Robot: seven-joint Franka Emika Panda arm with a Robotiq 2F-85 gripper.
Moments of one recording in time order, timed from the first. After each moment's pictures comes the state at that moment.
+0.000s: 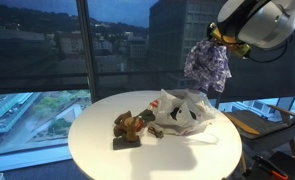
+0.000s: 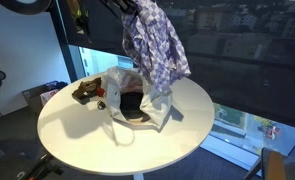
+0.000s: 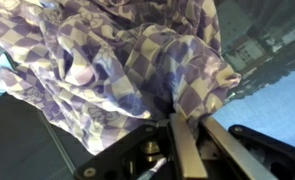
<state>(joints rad) -0.51 -0.60 0.60 -2.74 0.73 3.34 0.34</state>
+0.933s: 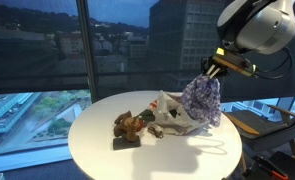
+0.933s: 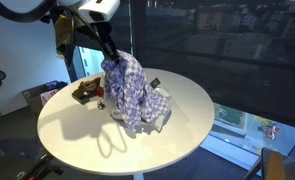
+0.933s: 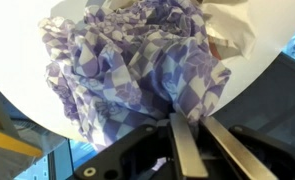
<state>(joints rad) -0.55 -0.61 0.67 -2.78 0.86 2.79 0.17</state>
